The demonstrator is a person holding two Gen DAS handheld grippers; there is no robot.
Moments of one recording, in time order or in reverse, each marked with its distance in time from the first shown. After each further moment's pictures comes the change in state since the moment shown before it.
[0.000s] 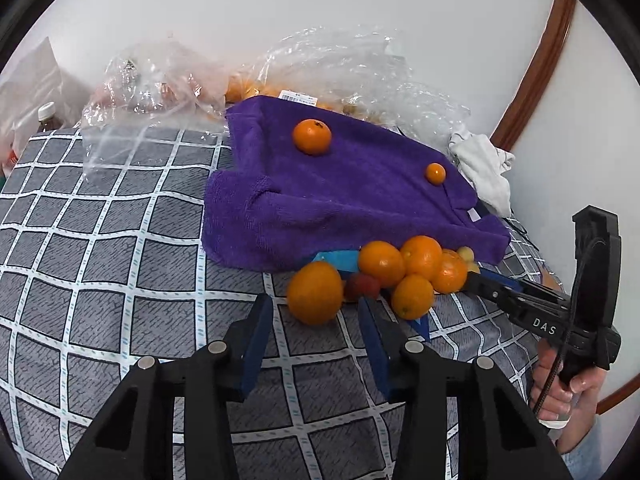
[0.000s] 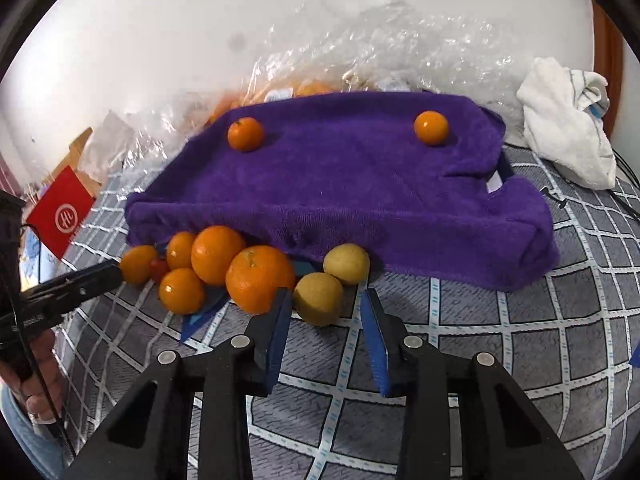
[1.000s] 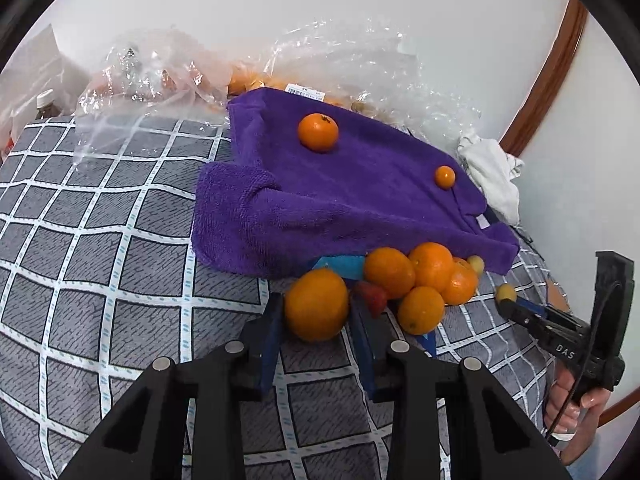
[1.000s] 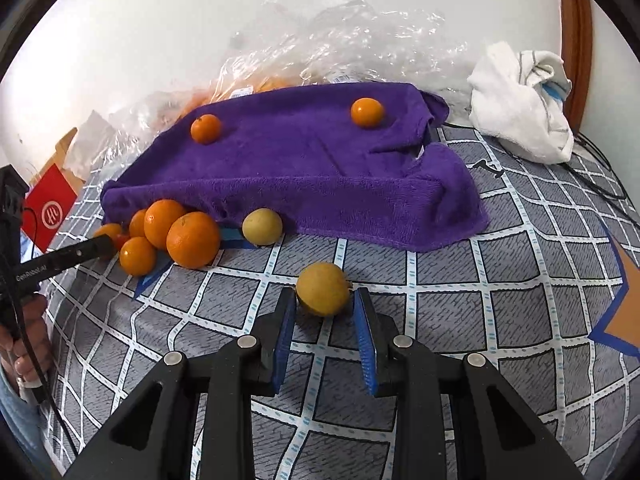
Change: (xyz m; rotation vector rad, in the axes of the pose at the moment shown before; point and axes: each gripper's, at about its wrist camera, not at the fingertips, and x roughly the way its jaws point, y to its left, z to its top) left arm 0.014 0.001 0.002 -0.047 -0.004 -0.011; right arm -0.024 -0.046 -0.023 0.013 -0.007 -0.060
